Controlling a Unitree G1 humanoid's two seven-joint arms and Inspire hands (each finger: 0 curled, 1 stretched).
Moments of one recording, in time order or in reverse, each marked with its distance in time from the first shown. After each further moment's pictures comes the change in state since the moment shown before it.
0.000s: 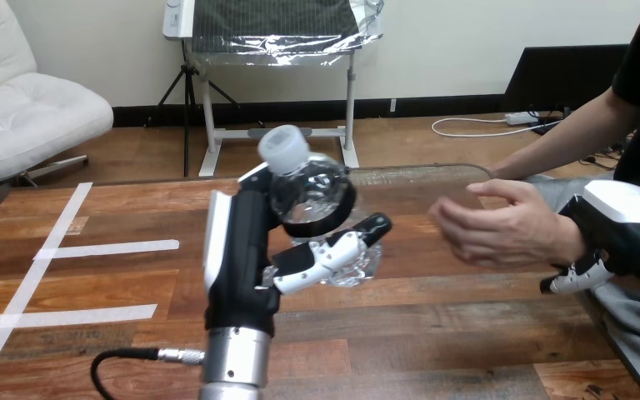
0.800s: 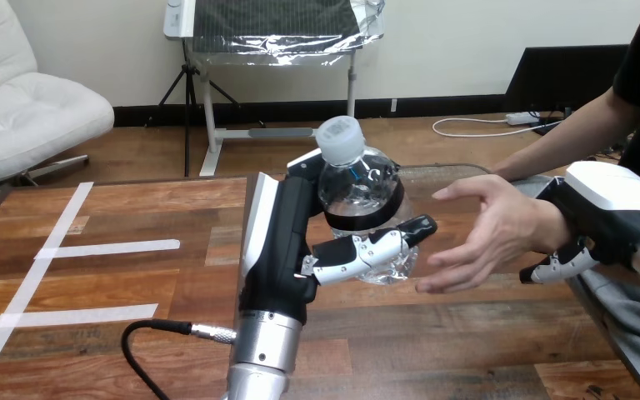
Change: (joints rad) left arm -0.079 0.002 -0.061 0.065 0.034 -0.002 -0.002; right arm 0.051 -0.001 -0.033 -0.169 0.000 -0.001 0.016
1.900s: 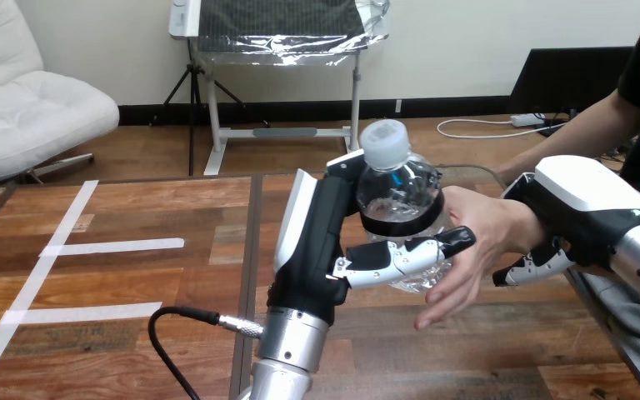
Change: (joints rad) left arm -0.044 0.008 -0.077 0.029 0.007 0.001 0.003; right arm 0.046 0.006 0.000 -0.147 -0.007 -0.003 0.010
